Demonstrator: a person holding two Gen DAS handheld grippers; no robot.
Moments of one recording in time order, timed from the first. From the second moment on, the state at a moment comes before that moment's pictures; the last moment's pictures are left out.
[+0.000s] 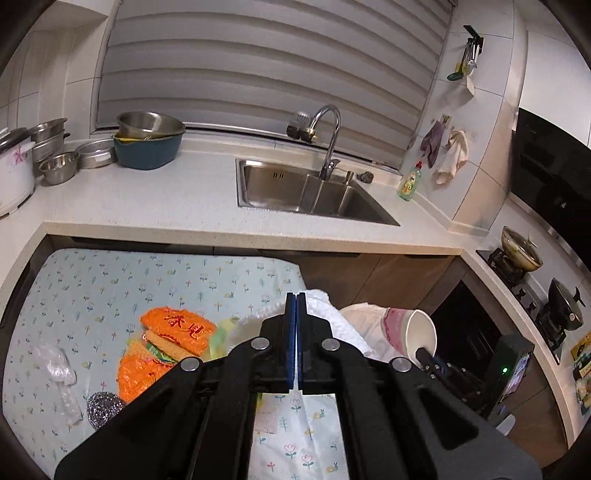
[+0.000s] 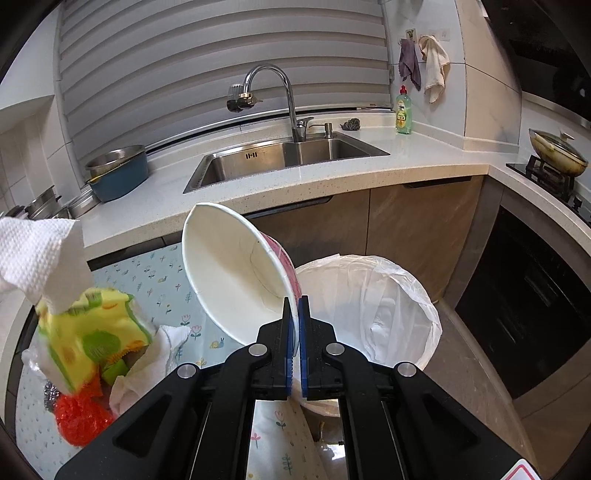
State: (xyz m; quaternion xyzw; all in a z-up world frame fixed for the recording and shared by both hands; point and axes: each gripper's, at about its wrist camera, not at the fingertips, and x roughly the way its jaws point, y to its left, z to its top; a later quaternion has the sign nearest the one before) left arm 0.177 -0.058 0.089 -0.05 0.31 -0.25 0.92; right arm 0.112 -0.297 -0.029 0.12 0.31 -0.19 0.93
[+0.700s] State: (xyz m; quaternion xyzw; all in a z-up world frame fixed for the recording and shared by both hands) left arm 0.192 -0.217 0.030 0.03 0.35 -0.34 0.87; right arm 0.106 -0.361 -0.057 0.14 0.33 -0.22 0.91
